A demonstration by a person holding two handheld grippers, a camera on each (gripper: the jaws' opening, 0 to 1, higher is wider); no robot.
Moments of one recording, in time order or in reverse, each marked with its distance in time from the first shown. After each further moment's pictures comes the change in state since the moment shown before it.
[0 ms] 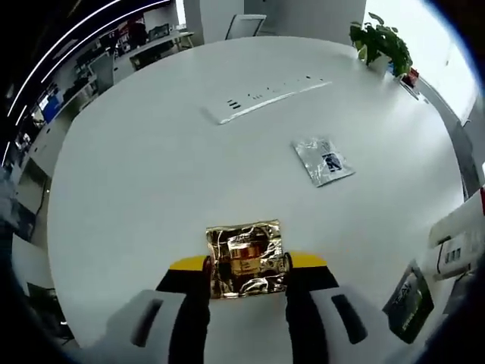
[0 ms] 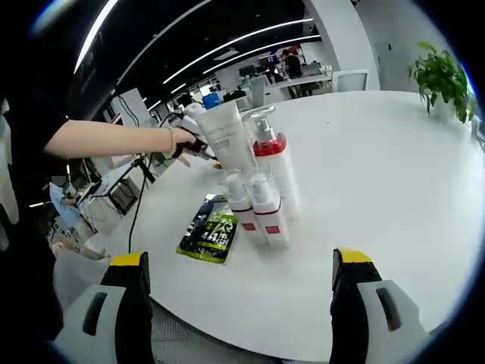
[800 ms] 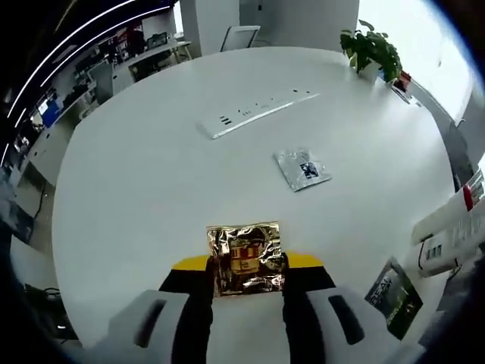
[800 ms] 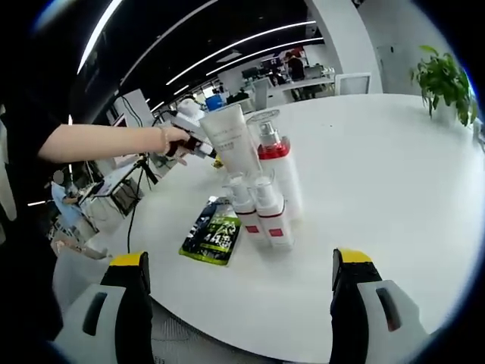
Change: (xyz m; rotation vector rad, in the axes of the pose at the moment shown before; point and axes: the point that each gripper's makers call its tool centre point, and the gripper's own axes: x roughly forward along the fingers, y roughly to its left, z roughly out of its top) left arm -0.006 0.017 0.009 -0.010 -0.060 -0.020; right arm 0.000 0.004 0.003 -0.012 -0.014 0.016
